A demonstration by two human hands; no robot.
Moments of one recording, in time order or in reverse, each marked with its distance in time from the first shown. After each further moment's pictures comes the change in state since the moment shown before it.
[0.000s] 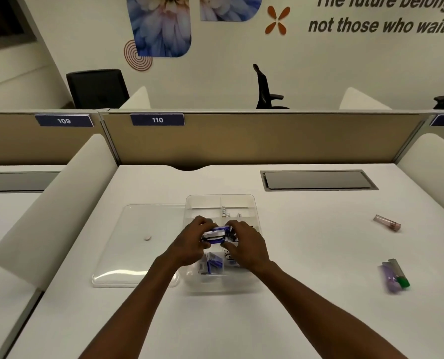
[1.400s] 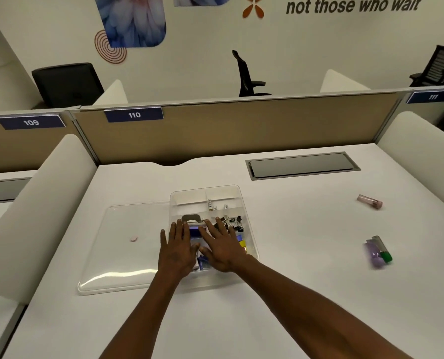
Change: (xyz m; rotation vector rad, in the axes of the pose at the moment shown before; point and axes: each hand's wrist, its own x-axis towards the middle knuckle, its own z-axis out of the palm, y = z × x) left_hand -0.012 -0.027 0.053 0.613 -0.013 -0.261; right_hand 0.004 0.014 0.052 -0.344 -0.336 -0.137
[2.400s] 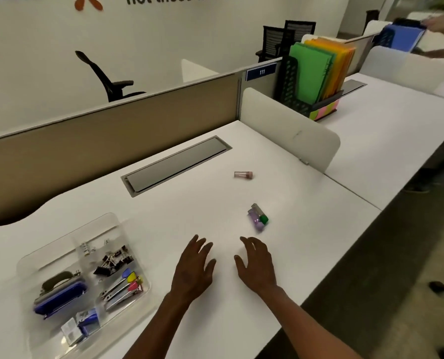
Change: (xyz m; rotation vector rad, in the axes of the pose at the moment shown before) left_hand -0.011 0.282 0.026 -0.485 0.114 0.708; right_hand -0.258 0.196 0.015 0.334 0.611 0.881
